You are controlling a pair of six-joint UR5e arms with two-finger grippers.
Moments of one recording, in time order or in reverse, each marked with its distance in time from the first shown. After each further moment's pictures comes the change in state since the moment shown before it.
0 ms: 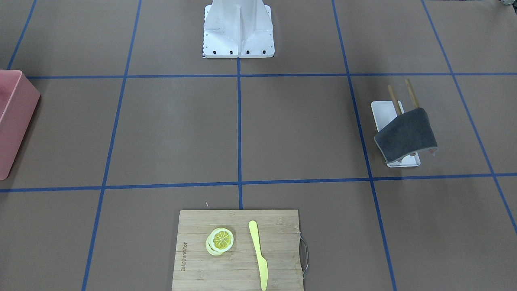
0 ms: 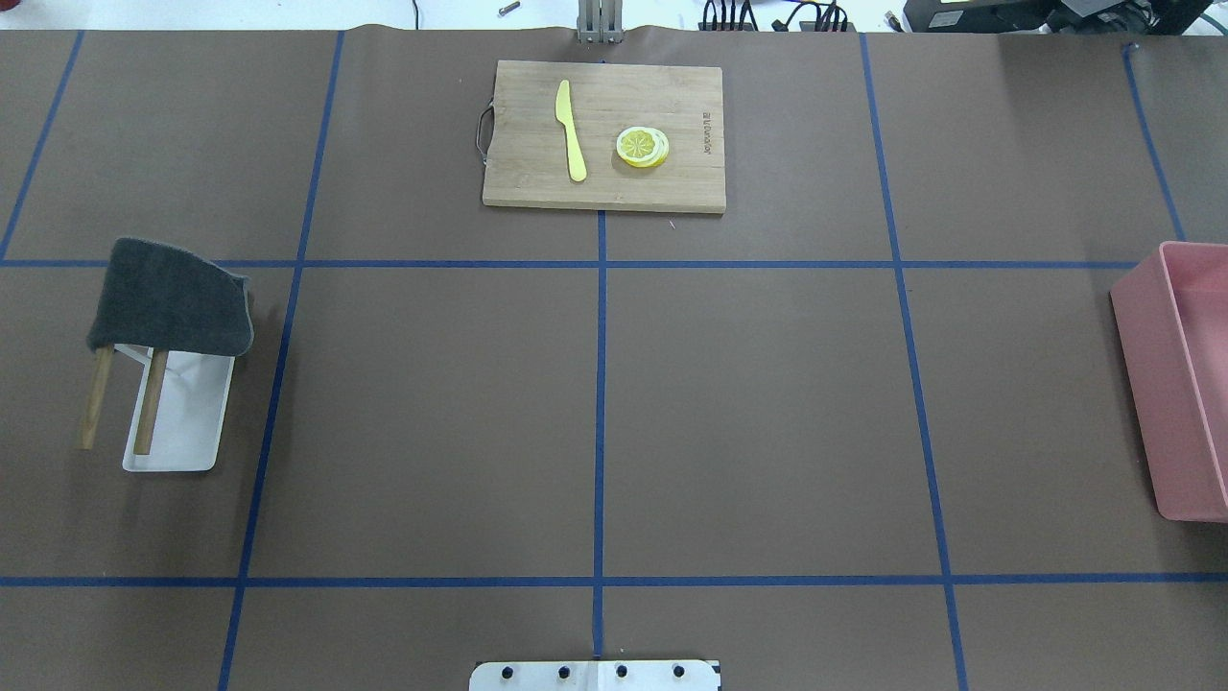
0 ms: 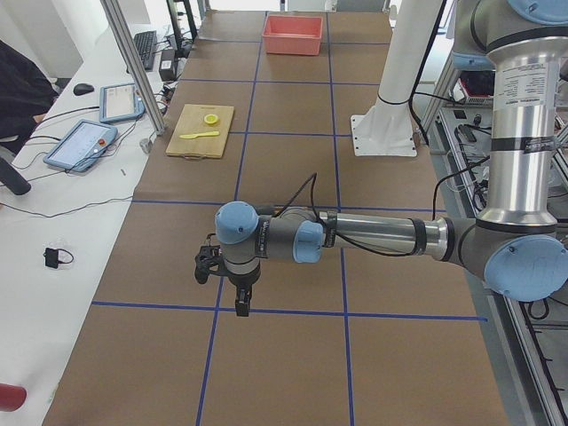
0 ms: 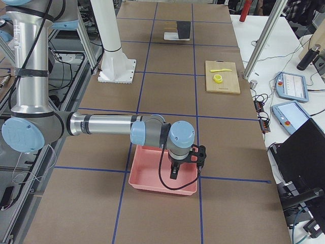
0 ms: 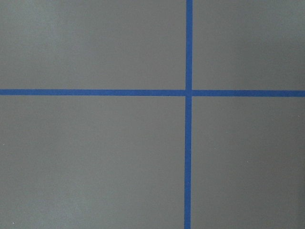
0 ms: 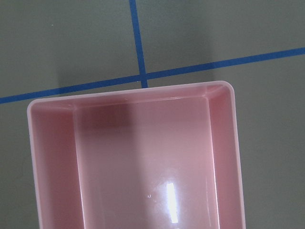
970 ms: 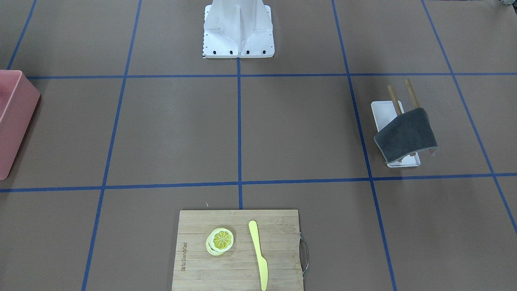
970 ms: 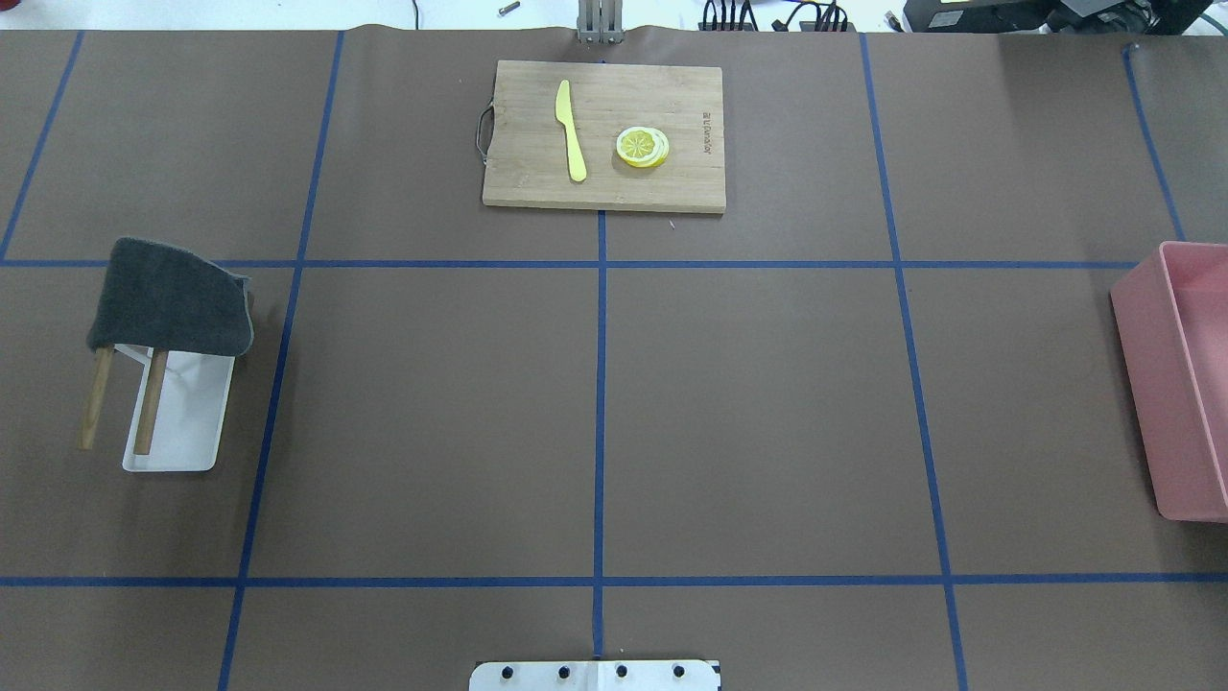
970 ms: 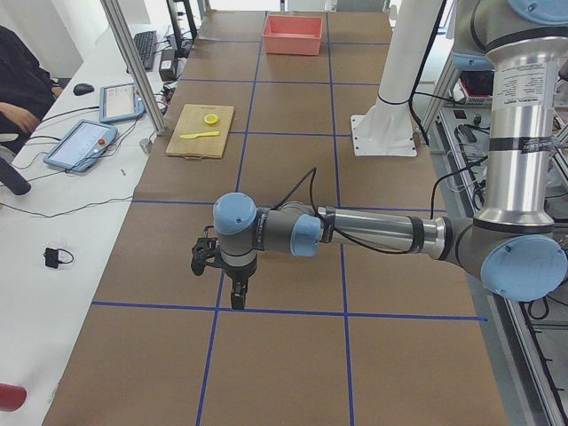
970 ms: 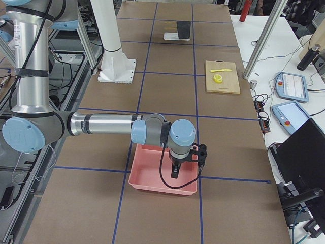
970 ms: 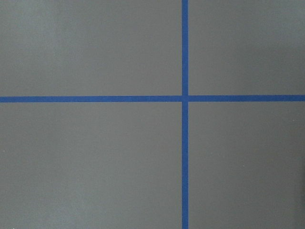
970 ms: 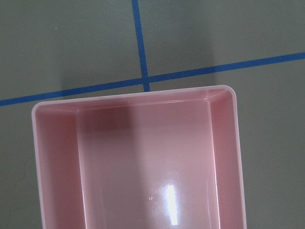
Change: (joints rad) left arm 0.003 -0.015 -0.033 0.001 0.006 -0.007; right arm 0.000 0.004 0.005 0.000 -0.003 0.002
